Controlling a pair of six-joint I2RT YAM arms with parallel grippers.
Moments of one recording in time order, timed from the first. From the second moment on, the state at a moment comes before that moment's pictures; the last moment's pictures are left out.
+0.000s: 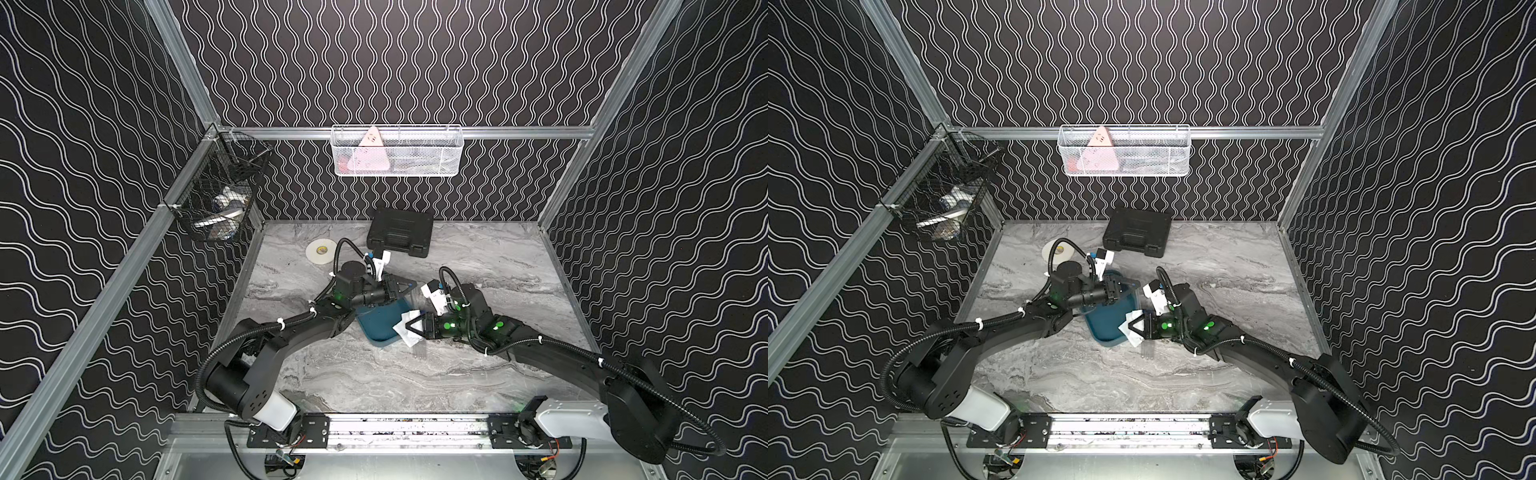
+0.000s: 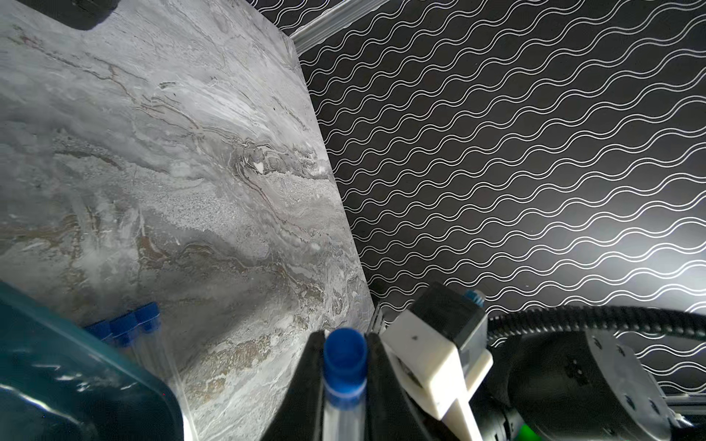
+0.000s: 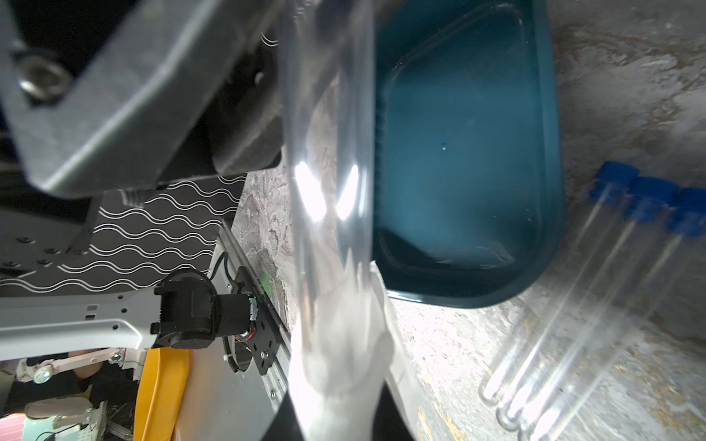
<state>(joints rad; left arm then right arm) -0.47 1.54 0.79 0.55 0.64 -1.03 0.72 1.29 0.71 -0.03 -0.46 0.69</state>
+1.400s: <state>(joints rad) -0.46 1.53 0.80 0.55 0.63 -1.02 0.64 1.47 0.97 -0.10 -0.49 0.58</state>
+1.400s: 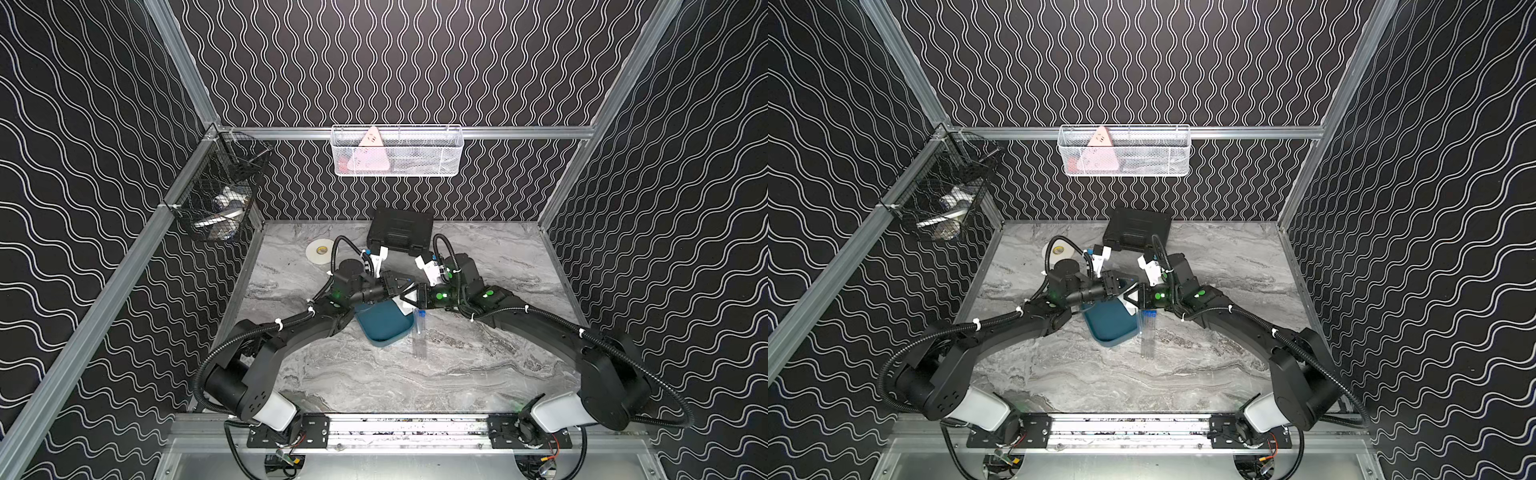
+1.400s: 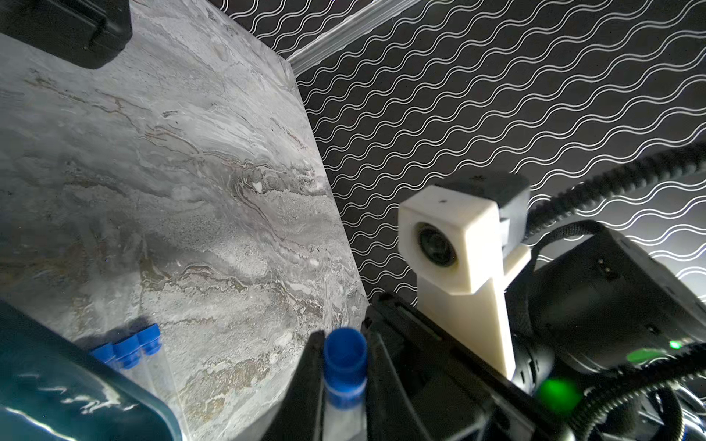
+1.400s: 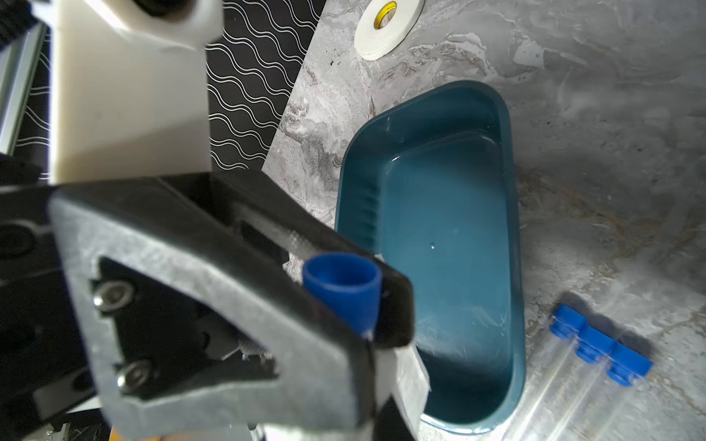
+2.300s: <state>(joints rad) -0.33 1.57 0.84 0.38 0.62 -0.89 0.59 1.01 0.64 -0.32 -0.29 0.68</state>
